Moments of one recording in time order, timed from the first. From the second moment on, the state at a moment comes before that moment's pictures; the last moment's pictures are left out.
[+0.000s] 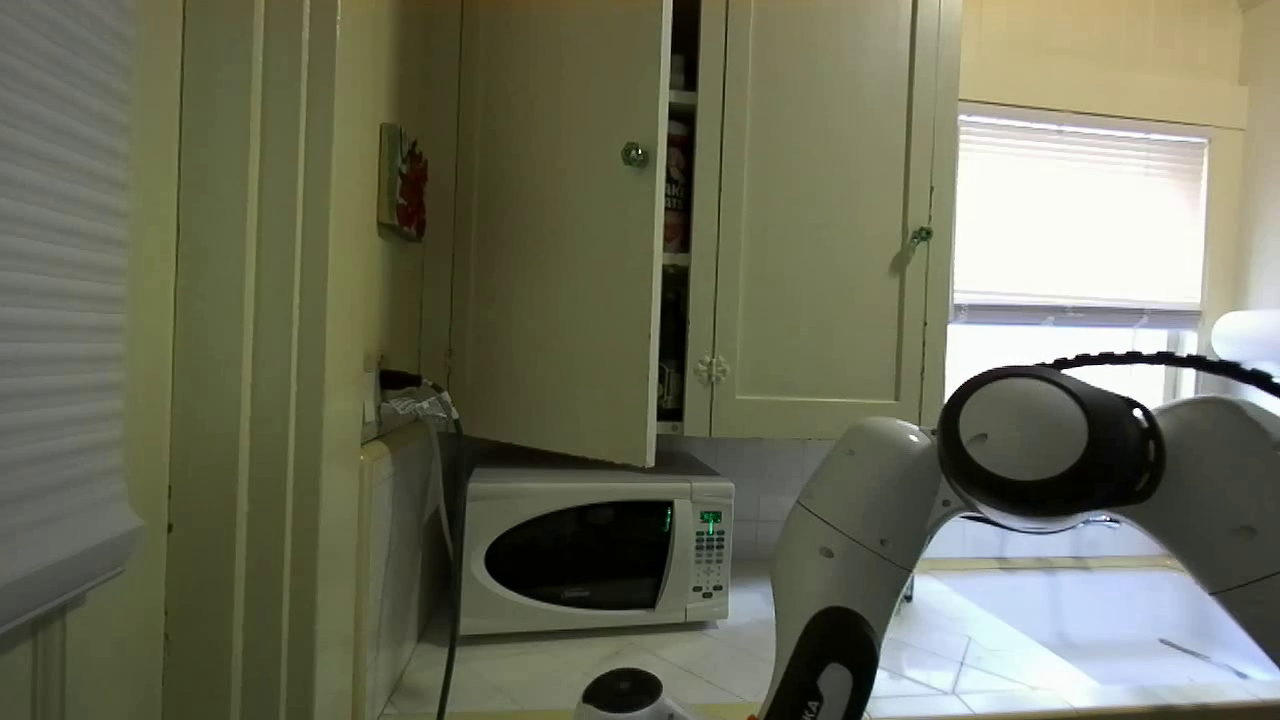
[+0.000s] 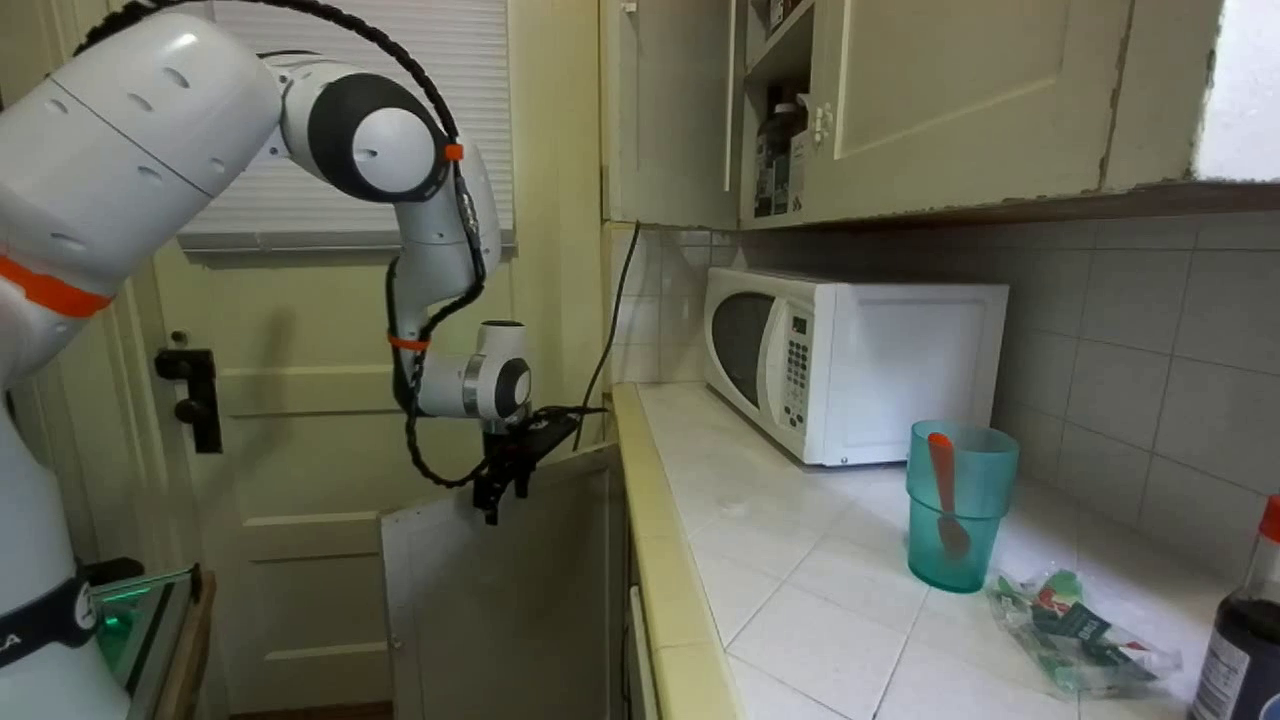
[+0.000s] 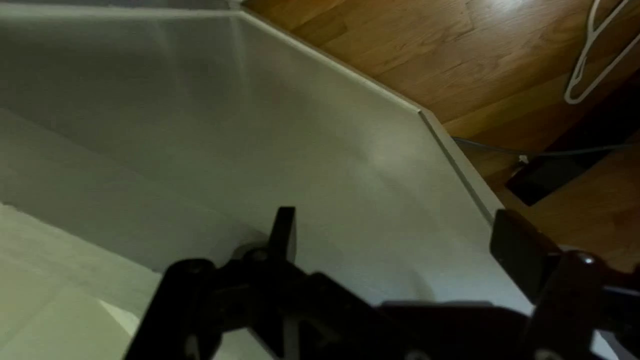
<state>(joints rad) -0.04 0.76 0.49 -2.07 -0.69 2.76 -1.29</state>
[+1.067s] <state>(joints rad) 0.13 0.66 0.32 -2.09 -0.46 2.52 -1.55</state>
